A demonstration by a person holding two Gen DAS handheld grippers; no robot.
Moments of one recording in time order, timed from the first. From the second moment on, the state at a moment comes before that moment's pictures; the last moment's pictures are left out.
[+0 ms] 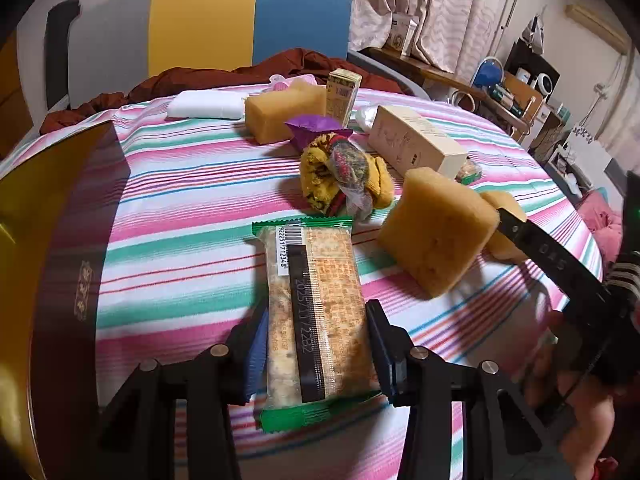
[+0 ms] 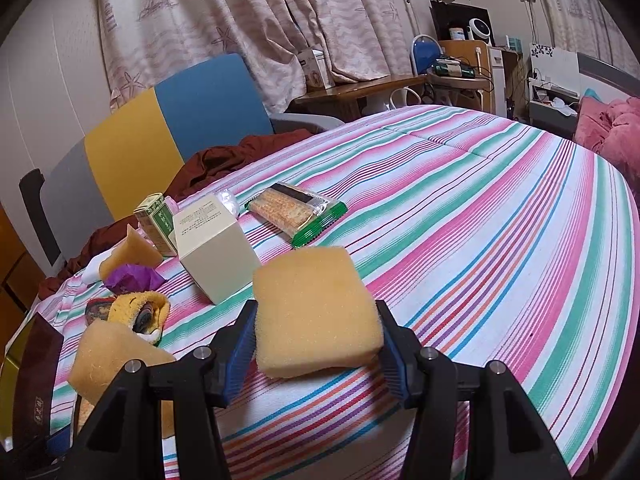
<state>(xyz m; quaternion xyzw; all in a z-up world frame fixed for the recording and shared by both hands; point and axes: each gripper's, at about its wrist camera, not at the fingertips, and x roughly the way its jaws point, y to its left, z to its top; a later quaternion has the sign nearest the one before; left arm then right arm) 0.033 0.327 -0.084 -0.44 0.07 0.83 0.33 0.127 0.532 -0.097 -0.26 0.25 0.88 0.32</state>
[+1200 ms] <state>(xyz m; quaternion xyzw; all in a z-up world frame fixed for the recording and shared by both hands) 0.030 0.140 -0.027 -0.40 -0.01 0.87 0.28 0.143 0.477 -0.061 -0.22 0.12 0.89 0.37</state>
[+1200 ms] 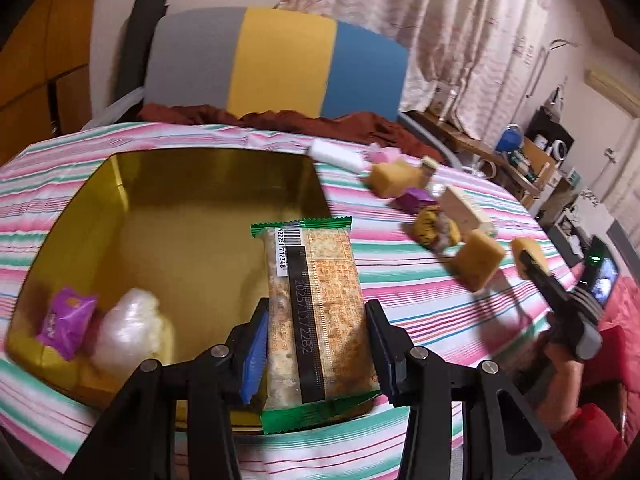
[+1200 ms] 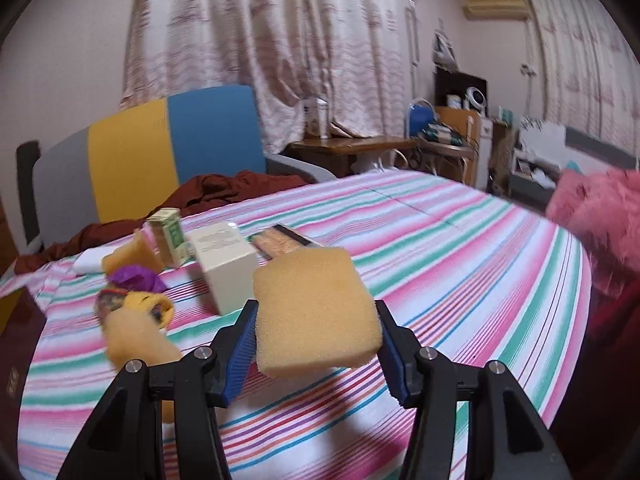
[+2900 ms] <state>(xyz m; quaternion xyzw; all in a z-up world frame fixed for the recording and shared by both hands) 0.010 -0.012 -0.017 -0.36 -0.15 0.92 0.06 0.065 0.209 -0.035 -0.37 0.07 0.93 0.00</state>
